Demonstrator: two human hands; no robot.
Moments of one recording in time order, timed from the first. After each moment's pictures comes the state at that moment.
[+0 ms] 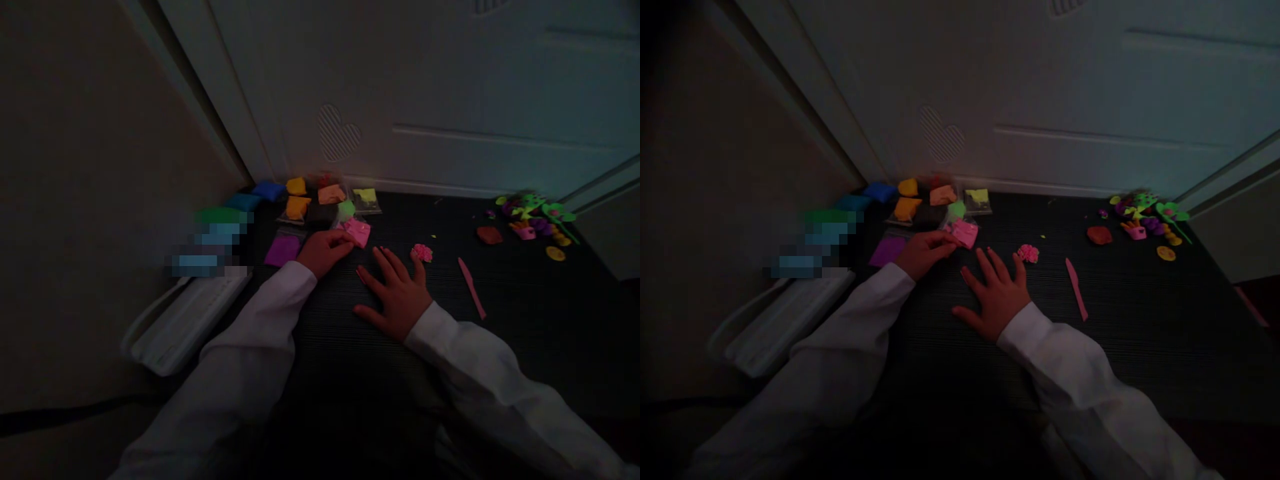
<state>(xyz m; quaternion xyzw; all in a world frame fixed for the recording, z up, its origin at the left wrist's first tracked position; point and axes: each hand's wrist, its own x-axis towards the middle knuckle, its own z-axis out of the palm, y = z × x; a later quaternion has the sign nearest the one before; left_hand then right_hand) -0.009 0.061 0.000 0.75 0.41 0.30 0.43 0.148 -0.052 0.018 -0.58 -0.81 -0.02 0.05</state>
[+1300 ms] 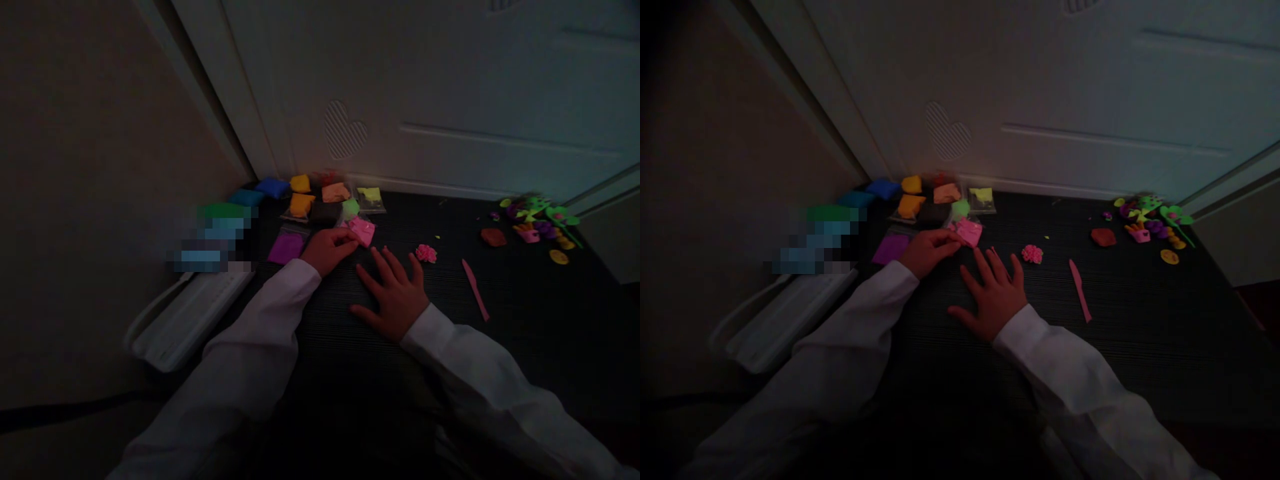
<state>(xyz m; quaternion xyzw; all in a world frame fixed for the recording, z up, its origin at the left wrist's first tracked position) -0.008 0.062 -0.002 0.75 0.40 0.30 0.43 0.134 -0.053 0.017 -0.58 -0.81 -0.03 0.04</state>
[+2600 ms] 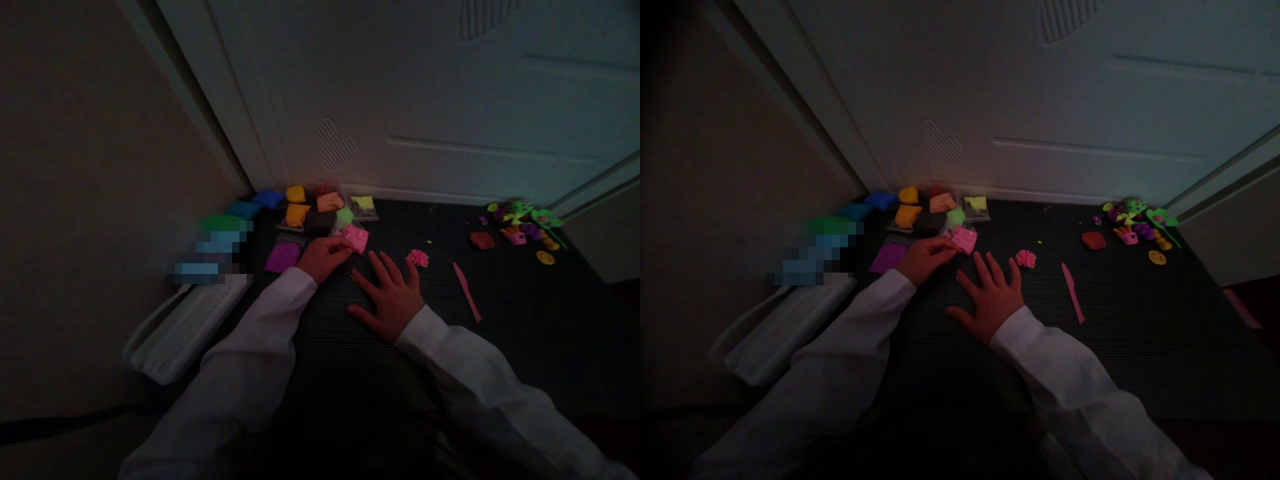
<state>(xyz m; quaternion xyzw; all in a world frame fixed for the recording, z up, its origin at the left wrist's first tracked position) -0.008 0.061 0.000 0.75 0.40 0.30 0.43 0.136 -0.053 0.016 -0.60 -0.80 -0.01 0.06</state>
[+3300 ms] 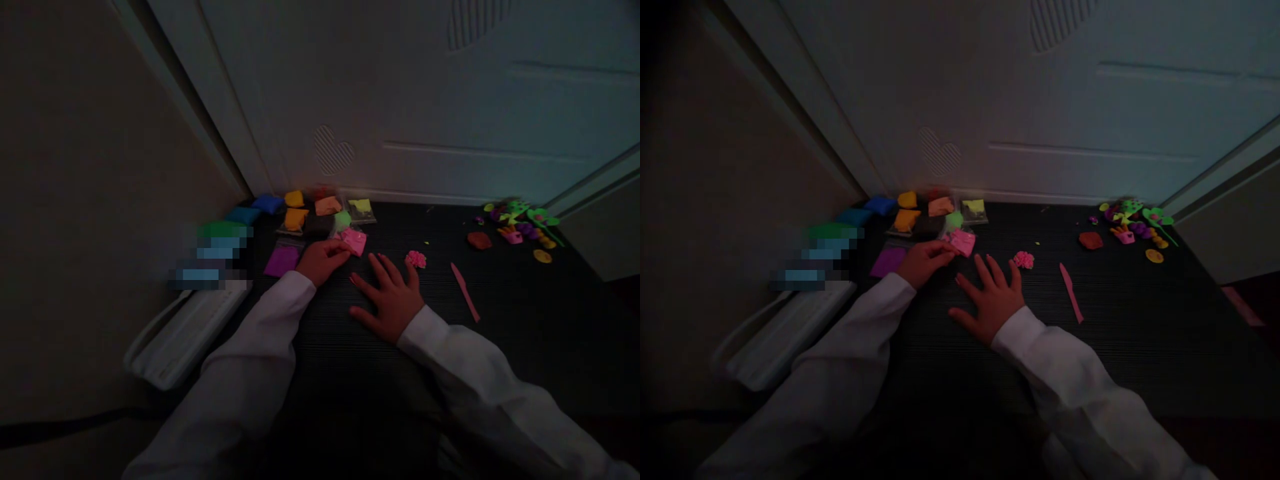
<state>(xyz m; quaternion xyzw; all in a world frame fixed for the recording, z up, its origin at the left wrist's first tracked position) -0.009 0.061 0.000 0.74 0.41 0.30 0.44 0.137 -0.055 0.017 -0.60 -0.80 -0.01 0.06</state>
